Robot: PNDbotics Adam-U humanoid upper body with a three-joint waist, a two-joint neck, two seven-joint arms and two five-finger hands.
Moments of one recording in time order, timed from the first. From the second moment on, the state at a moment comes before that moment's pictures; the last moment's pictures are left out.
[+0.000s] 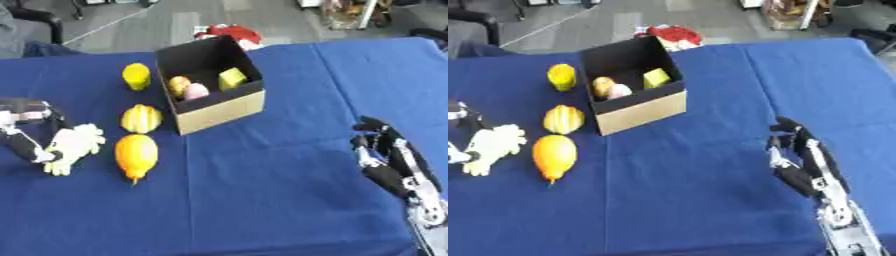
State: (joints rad) left arm -0.55 0.74 -0.18 -1.15 -0.78 -0.31 -0.67; right arm -0.14 -0.24 0.03 -1.51 0.16 -0.27 0.05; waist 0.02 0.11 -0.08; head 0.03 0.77
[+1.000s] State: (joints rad) left arm -0.77 0.67 -0.14 -1.27 -0.75 -0.27 -0.43; right arm -0.14 -0.24 0.03 -1.51 0.16 -0.27 0.05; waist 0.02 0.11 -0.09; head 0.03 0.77
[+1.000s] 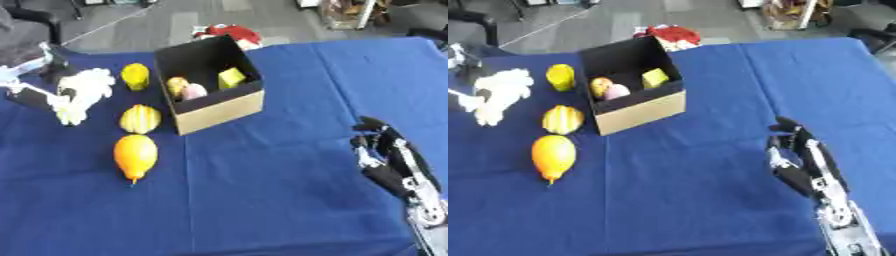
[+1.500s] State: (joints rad) left arm -1.02 0.45 -0.18 -1.12 -0.87 -0.24 -0.36; right arm -0.14 -0.23 0.05 -1.51 0.16 -0.27 0.07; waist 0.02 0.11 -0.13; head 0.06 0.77
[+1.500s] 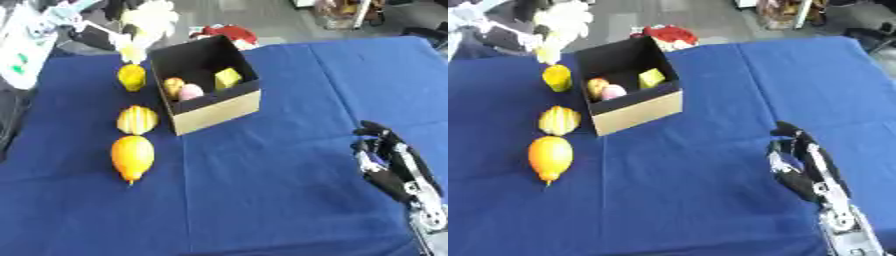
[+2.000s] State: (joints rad) left arm -1.07 0.20 -0.18 -0.86 -1.03 -0.17 -0.28; right arm -0.15 -0.22 0.05 -1.50 0.16 -0.27 0.07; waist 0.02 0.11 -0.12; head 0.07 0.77
